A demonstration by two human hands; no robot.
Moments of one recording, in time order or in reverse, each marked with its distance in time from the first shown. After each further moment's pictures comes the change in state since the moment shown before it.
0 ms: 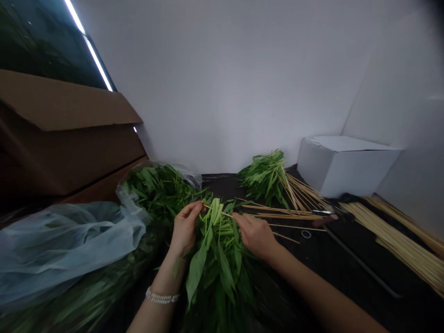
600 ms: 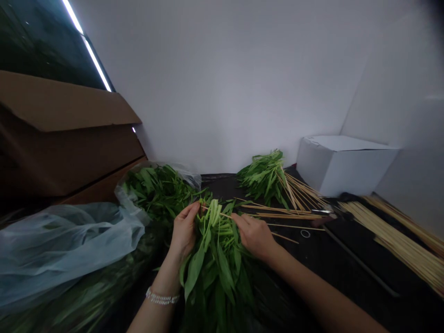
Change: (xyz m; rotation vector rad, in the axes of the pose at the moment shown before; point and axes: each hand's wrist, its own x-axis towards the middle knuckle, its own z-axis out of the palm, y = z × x) left_hand -0.004 0.003 0.006 -0.090 0.041 -0.065; right_hand 0.001 -0.003 -0.001 0.000 -0.047 0.032
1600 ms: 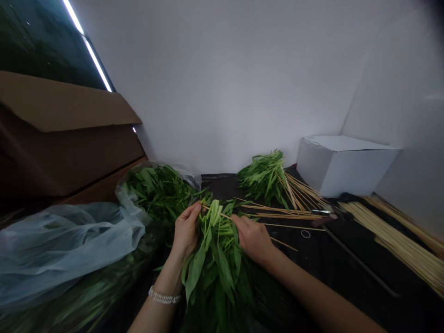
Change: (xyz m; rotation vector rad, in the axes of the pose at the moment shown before) left_hand 0.001 -0.008 0.000 -0.032 0.046 -0.012; right_hand -0.003 -0.008 0.006 0.020 0.017 0.076
